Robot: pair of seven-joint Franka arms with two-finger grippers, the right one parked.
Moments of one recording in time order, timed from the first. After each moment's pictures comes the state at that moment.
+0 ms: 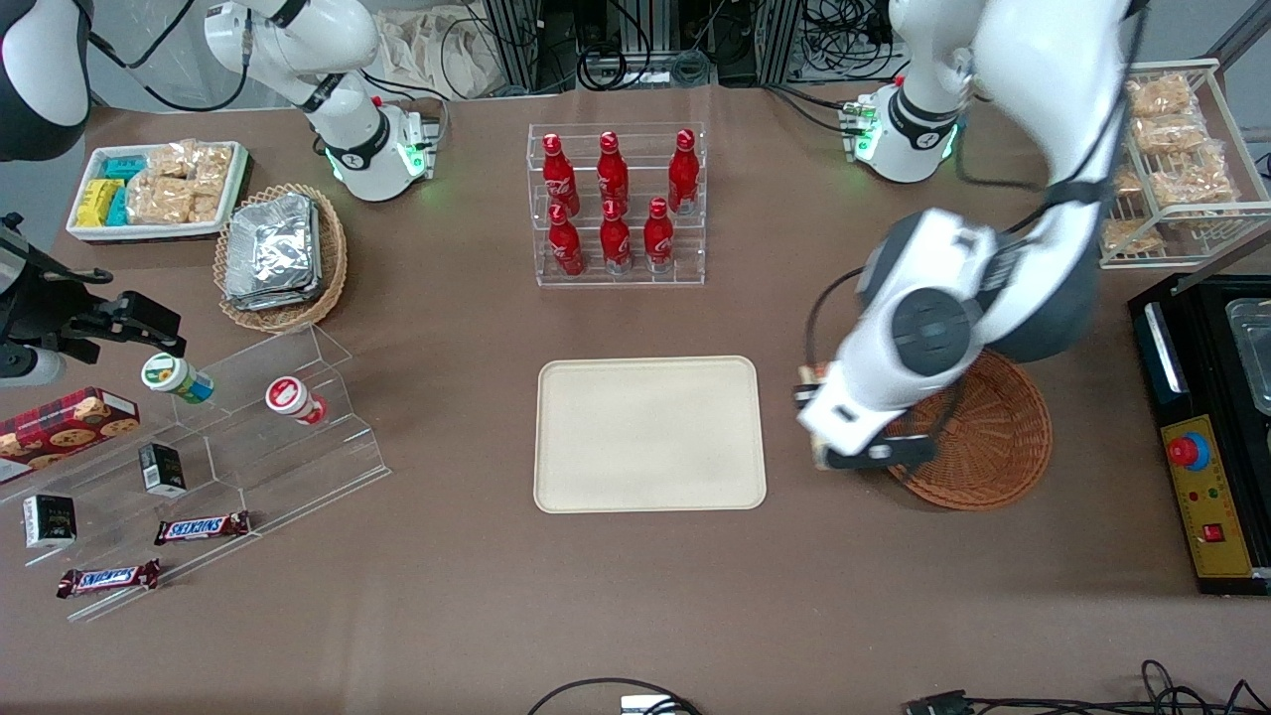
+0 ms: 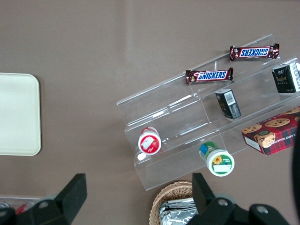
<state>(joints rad) -0.30 0.56 -0.23 -1.40 0.09 1.80 -0.55</state>
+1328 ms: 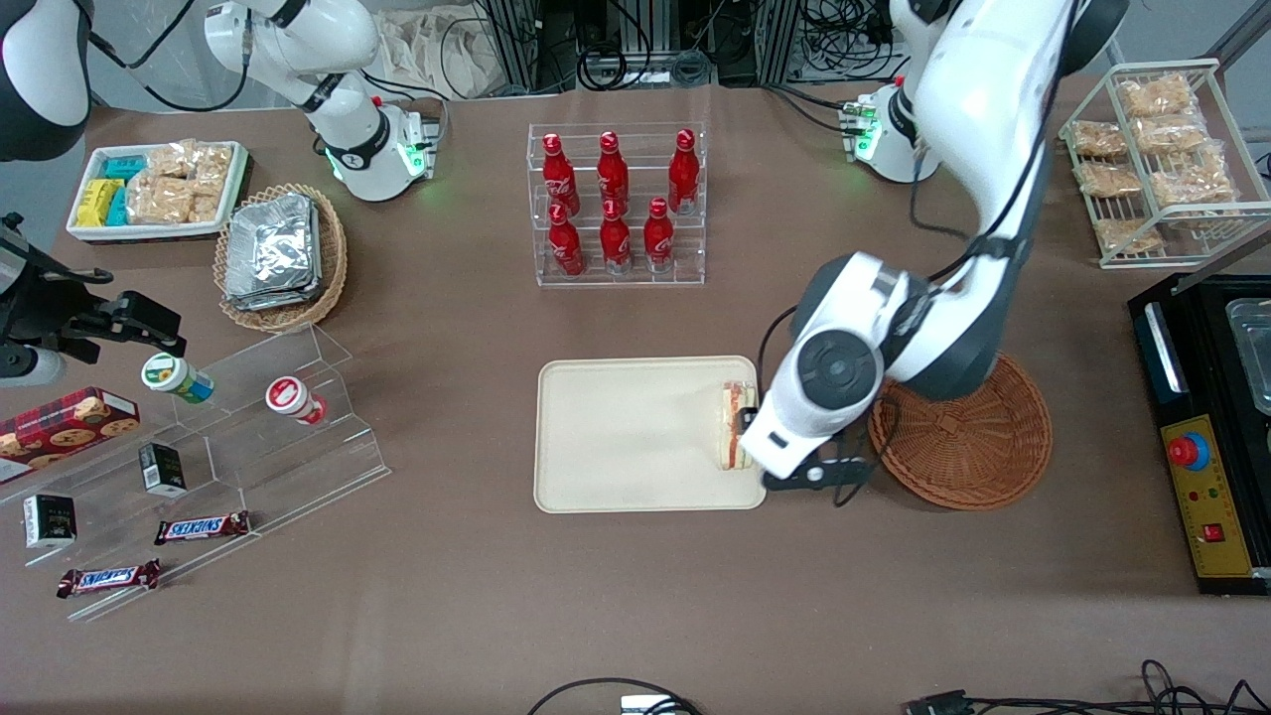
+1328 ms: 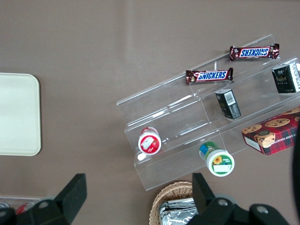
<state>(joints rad) -0.35 0.54 -0.15 -1.40 0.10 1.82 -0.60</state>
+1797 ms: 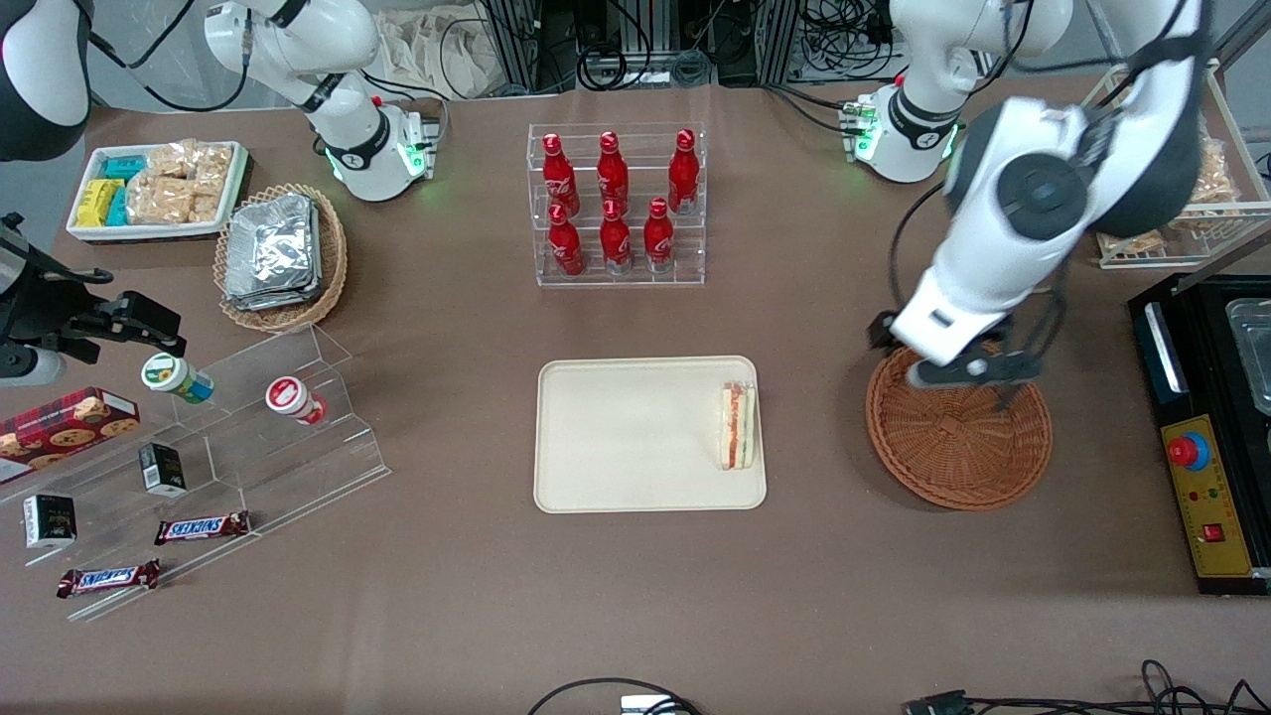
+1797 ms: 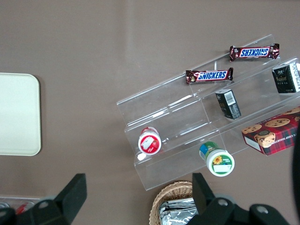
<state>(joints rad) -0.35 0.01 0.06 -1.92 0.10 1.86 -0.31</state>
